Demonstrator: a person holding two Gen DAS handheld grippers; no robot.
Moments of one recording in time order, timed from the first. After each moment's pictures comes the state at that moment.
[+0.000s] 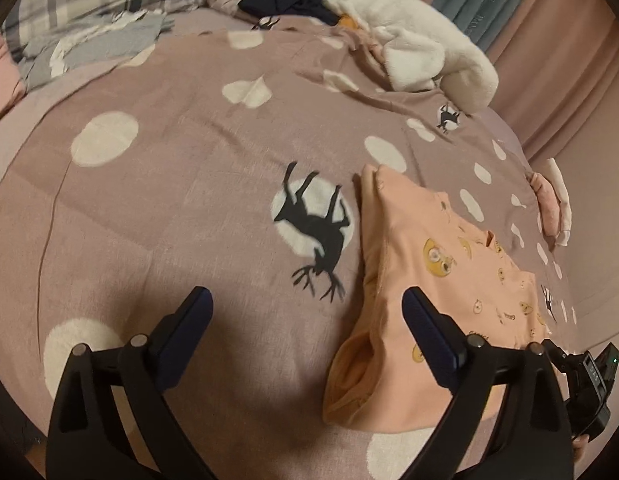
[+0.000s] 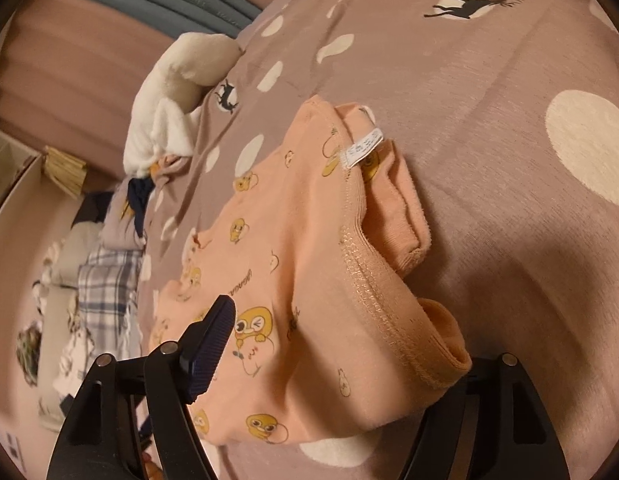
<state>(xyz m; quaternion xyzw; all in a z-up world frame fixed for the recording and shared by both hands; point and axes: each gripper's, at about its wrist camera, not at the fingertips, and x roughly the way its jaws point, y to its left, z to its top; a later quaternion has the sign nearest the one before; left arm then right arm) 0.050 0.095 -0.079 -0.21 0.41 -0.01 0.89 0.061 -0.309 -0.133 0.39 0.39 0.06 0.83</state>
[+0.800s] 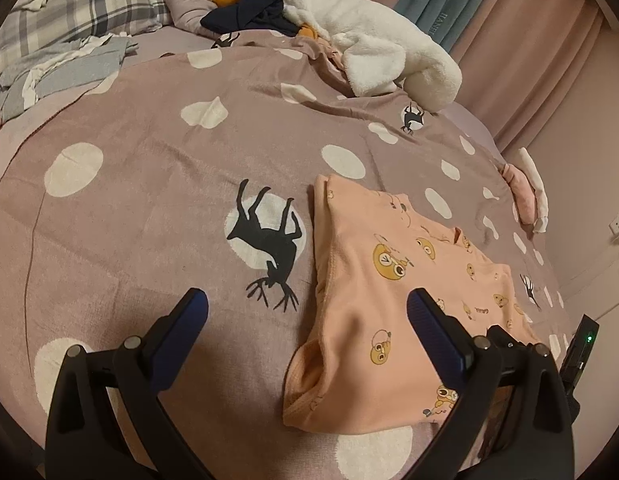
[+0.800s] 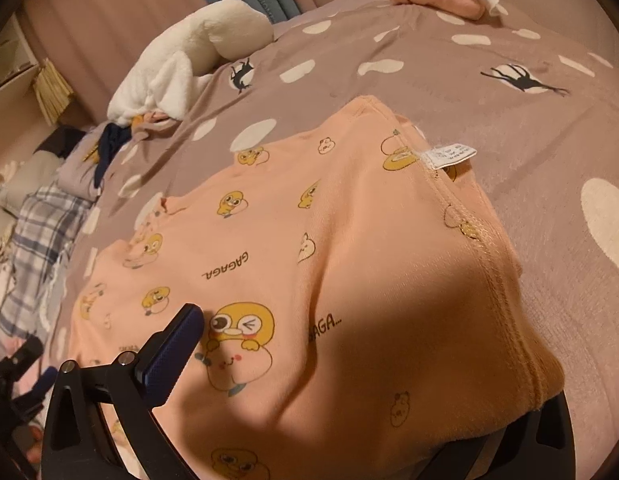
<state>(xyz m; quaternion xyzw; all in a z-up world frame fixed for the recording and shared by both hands) 0.047 0.083 -0.067 -0.20 0.39 -0.05 0.90 0.086 -0.268 -0.129 0.22 0.38 0.01 0.90</state>
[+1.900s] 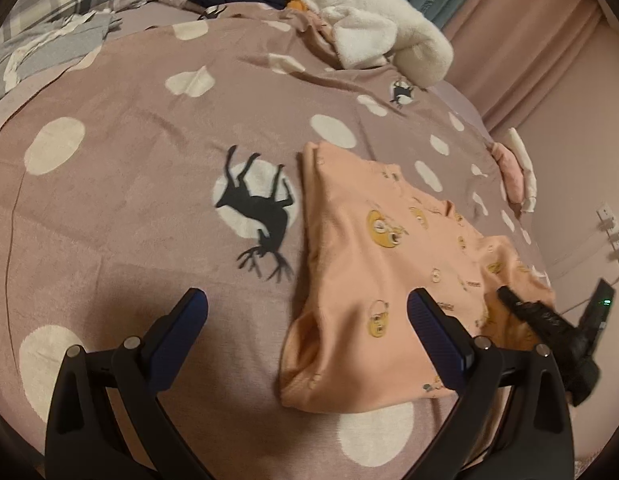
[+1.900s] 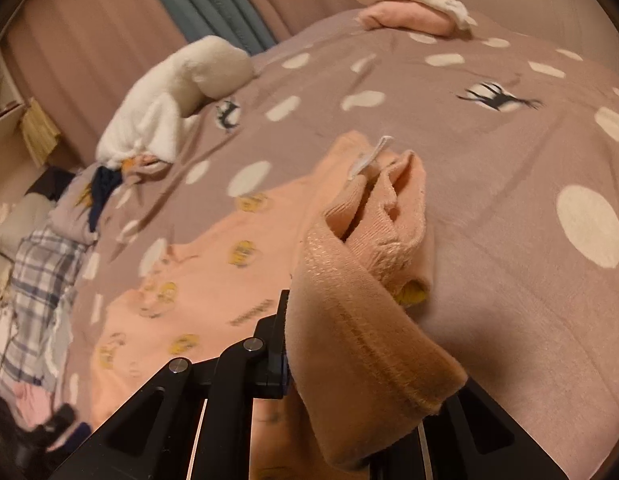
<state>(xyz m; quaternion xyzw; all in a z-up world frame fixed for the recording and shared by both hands) 0.047 0.084 -0.079 -0.21 0.43 -0.09 0.87 0.082 -0.259 -0.101 0.25 0.34 -0.03 0.91</state>
